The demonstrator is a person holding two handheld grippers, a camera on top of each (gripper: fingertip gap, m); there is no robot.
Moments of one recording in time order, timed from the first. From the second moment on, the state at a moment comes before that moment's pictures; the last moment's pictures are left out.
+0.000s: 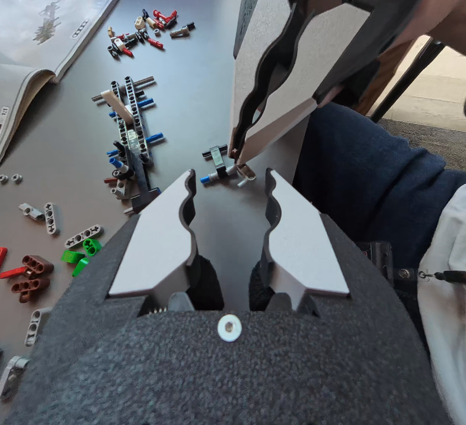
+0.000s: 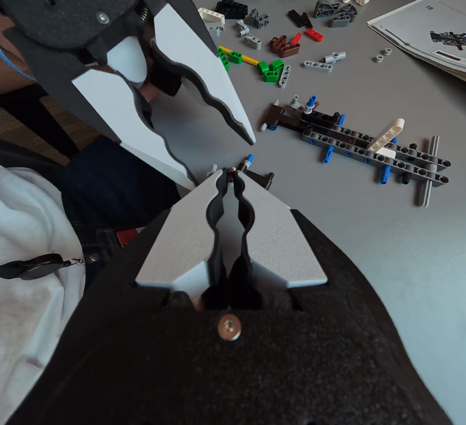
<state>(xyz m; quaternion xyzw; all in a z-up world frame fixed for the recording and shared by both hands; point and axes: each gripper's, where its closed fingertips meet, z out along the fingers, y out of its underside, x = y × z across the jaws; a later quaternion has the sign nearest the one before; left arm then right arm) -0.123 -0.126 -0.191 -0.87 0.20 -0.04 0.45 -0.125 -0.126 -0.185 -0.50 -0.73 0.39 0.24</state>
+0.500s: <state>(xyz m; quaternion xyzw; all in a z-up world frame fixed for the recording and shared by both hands) -0.120 -0.111 -0.201 -0.88 0.16 0.01 0.44 -0.122 -0.118 -0.184 -0.57 -0.67 0.41 0.23</state>
